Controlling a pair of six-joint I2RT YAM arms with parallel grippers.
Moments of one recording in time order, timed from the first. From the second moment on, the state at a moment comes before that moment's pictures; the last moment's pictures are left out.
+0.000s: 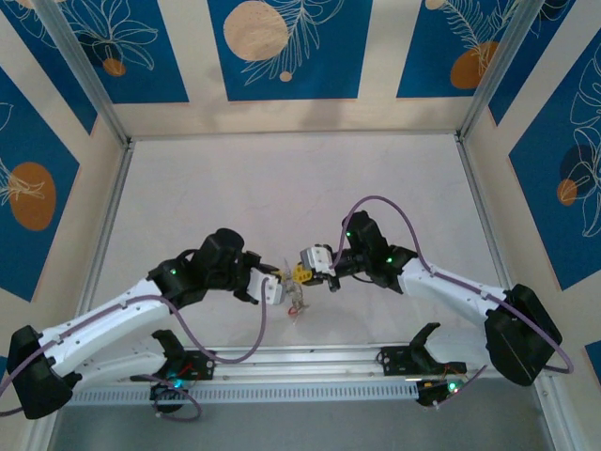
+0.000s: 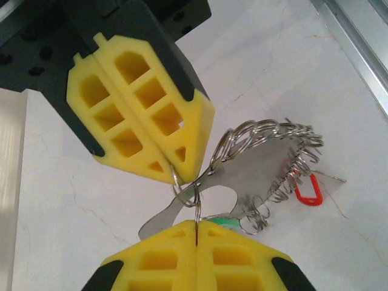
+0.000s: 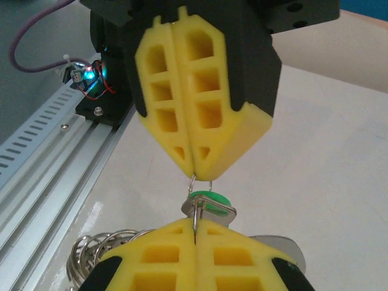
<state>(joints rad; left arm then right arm) -0.88 0.95 0.75 -0.48 0.31 1.03 0.73 1.20 0.65 -0.03 -0.85 -0.70</state>
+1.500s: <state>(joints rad) -0.88 1.01 0.78 -0.47 0.35 1.05 0.73 1.23 0.65 -0.04 -0.81 -0.64</state>
